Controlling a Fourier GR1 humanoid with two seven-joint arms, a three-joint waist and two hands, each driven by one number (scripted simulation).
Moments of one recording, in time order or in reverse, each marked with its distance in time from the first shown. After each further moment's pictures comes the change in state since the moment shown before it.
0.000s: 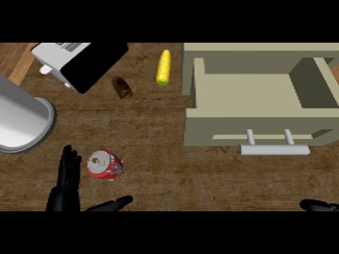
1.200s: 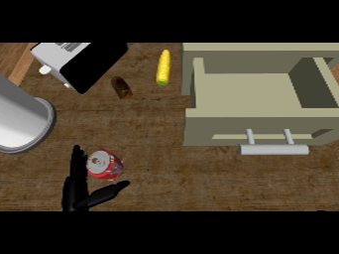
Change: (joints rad) left arm -0.269 0.010 0.198 0.636 0.215 -0.075 -0.352; right arm 0.002 0.020 -0.060 -0.077 -0.013 0.057 0.070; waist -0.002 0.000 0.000
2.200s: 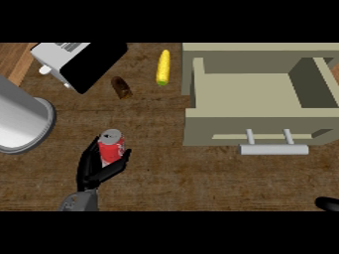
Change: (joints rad) left arm -0.259 0.013 0.041 0.273 0.019 -0.193 -0.072; right arm -0.078 -0.007 -0.029 0.017 0.024 -0.009 0.041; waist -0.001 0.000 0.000
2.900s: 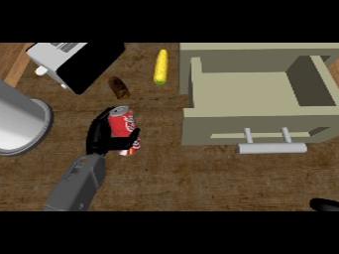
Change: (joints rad) left arm -0.351 0.030 0.092 0.339 0.006 -0.106 -0.086; right arm -0.002 0.015 0.028 -0.024 0.043 -0.005 0.000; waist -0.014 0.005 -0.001
